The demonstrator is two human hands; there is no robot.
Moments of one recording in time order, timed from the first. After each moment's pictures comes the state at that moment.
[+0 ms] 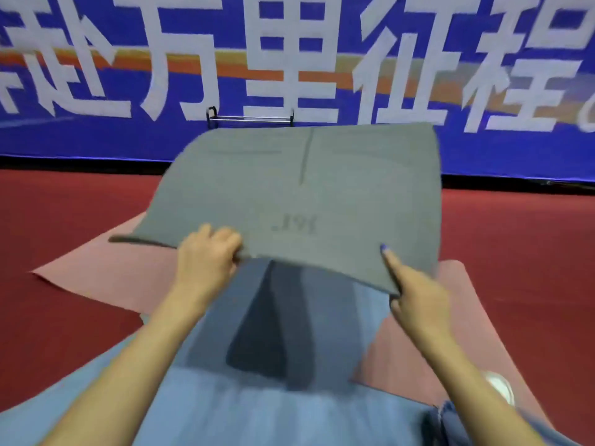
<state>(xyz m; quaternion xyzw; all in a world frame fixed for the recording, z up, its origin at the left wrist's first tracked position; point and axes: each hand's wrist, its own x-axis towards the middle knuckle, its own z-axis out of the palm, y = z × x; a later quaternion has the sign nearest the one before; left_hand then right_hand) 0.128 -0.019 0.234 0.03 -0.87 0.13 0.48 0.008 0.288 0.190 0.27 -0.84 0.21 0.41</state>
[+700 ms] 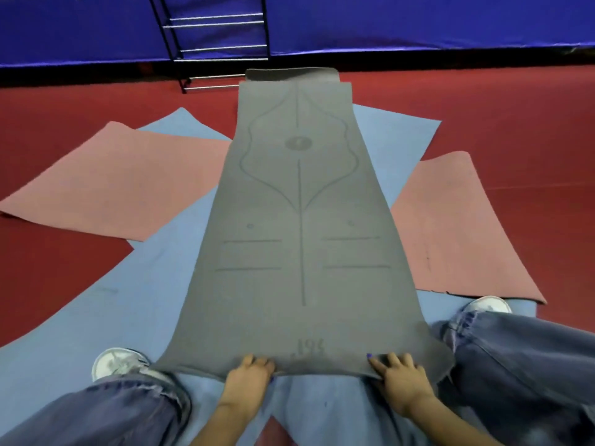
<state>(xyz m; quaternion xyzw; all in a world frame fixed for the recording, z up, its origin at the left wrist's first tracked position) 0.241 0.057 -0.107 0.07 -0.98 -0.10 -0.17 0.132 0.345 -0.082 0.23 -0.92 -0.10 -0.30</state>
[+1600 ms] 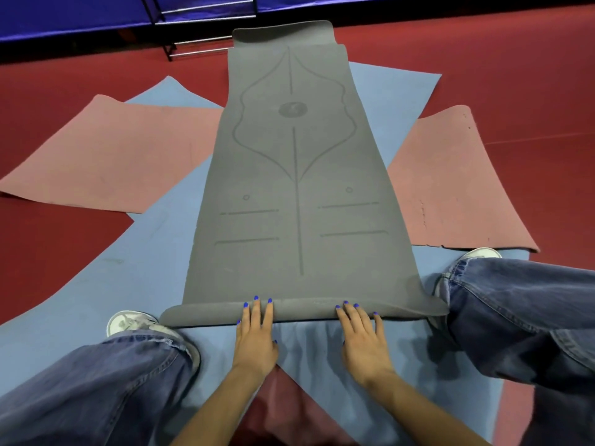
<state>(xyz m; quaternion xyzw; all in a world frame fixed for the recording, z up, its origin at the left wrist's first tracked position) 0.260 0.097 -0.082 0.20 -0.96 -0.11 -0.17 0.197 0.305 -0.104 0.24 -0.96 0.10 -0.08</state>
